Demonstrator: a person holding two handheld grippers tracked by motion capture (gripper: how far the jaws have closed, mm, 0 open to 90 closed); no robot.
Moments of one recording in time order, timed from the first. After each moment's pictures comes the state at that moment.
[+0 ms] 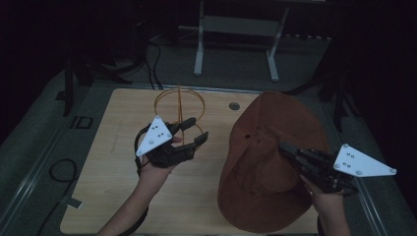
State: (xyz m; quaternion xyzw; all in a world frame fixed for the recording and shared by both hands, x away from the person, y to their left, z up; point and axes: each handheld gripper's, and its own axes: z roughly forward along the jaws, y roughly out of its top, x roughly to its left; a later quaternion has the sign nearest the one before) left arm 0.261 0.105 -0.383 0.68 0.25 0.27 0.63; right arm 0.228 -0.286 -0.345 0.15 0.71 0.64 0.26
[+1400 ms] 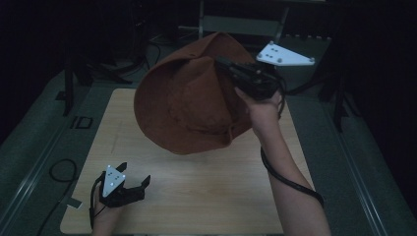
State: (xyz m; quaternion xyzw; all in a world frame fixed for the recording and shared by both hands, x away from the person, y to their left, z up) left arm 0.220 0.220 -0.542 0.70 0.45 0.32 0.46; right arm 0.358 -0.133 -0.244 0.17 0.70 0.66 0.22
